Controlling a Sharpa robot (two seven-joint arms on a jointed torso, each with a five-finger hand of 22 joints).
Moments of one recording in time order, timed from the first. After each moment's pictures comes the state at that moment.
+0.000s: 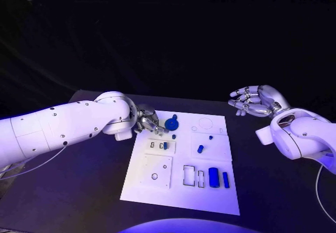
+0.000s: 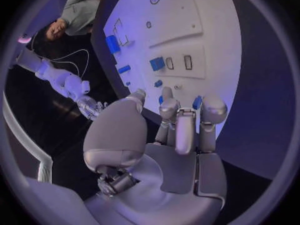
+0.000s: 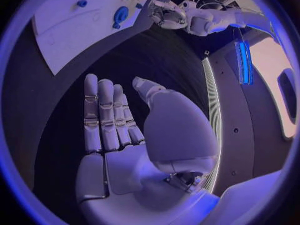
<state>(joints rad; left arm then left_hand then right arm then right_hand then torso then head) 1.27 -0.79 -0.03 1.50 -1.04 0.16 -0.48 1.09 -0.08 0.16 0.30 0.07 0.84 0.08 0.77 0.60 1.24 0.00 1.20 1.00 1.47 -0.05 1.49 1.31 0.12 1.22 0.06 1.32 0.99 1.29 -0.96 -0.15 1.61 -0.61 -0.60 0.13 1.28 -0.17 0.43 0.13 0.21 0.74 0.19 0.34 0.36 0.84 0.13 0.73 0.58 1.07 0.06 0.93 0.61 0.17 0.91 0.17 0.53 0.77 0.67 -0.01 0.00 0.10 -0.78</state>
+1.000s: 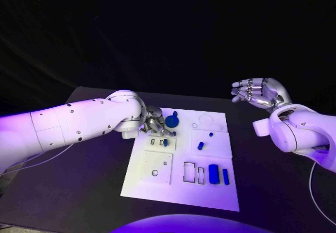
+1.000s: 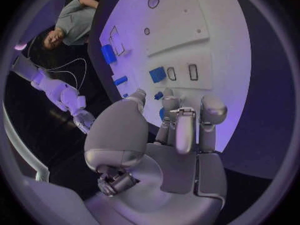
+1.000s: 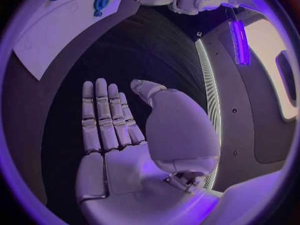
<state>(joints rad) 1.28 -0.71 -0.07 1.45 -1.06 0.22 -0.51 1.10 -0.07 0.12 0.30 0.07 0.79 0.09 0.73 0.60 1.15 0.02 1.13 0.88 1.46 -0.04 1.49 1.31 0.12 1.21 0.06 1.33 1.00 1.29 -0.93 -0.15 1.56 -0.38 -0.61 0.30 1.25 -0.19 0.54 0.09 0.27 0.82 0.21 0.28 0.30 0.98 0.16 0.41 0.10 0.98 0.11 0.47 0.37 0.17 0.85 0.23 0.26 0.53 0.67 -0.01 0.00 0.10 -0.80</state>
